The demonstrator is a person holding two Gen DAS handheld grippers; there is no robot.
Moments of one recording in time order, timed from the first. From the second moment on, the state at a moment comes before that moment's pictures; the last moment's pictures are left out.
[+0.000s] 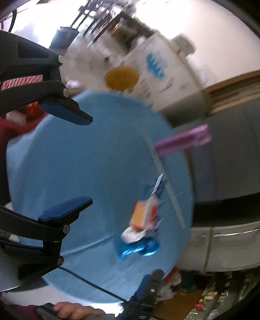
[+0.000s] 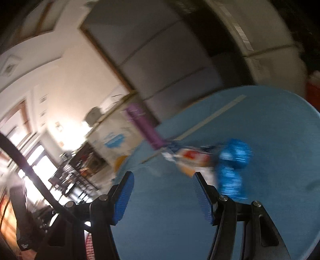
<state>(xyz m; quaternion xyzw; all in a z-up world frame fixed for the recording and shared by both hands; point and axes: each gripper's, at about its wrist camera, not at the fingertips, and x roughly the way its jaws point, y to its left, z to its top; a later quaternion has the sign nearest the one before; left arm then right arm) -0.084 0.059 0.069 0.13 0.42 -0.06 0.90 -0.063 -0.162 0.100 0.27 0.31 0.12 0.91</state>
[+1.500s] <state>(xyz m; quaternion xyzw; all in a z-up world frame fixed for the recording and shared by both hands) -0.031 0.015 0.018 0.11 0.52 -0.11 0.84 0.027 -0.223 -0.017 0.30 0.43 0.09 0.85</state>
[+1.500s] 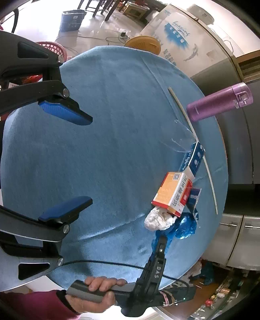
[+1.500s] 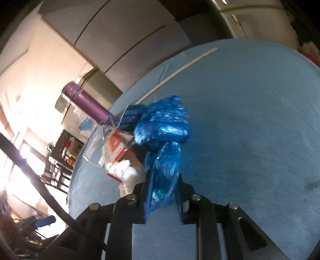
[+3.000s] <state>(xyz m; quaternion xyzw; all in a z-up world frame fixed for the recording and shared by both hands) 0.073 -0.106 -0.044 -0.07 0.53 -0.13 0.83 0.012 -0.281 -0.016 0.32 0.40 0.06 0.86</state>
